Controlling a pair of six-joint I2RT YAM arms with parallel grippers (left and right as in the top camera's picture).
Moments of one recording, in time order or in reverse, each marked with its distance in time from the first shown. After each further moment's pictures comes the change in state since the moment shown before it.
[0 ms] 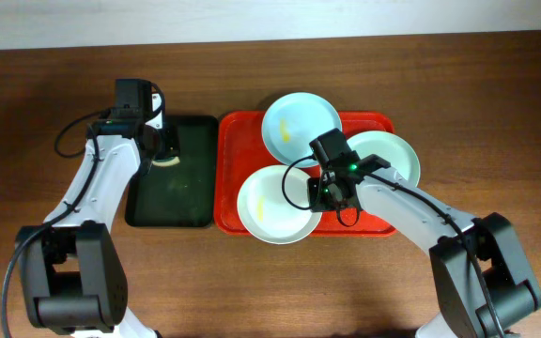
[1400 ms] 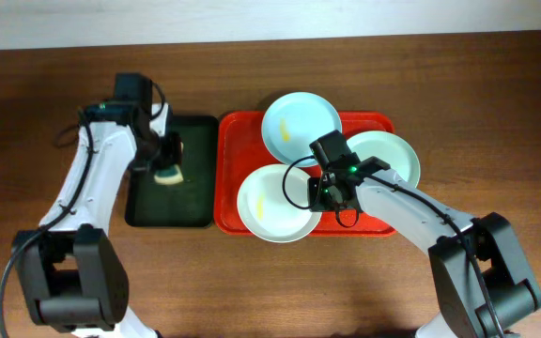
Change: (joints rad) left arm -0.015 0.010 0.180 -0.396 0.083 0.040; right arm 0.001 0.000 -0.018 0.030 0.004 0.056
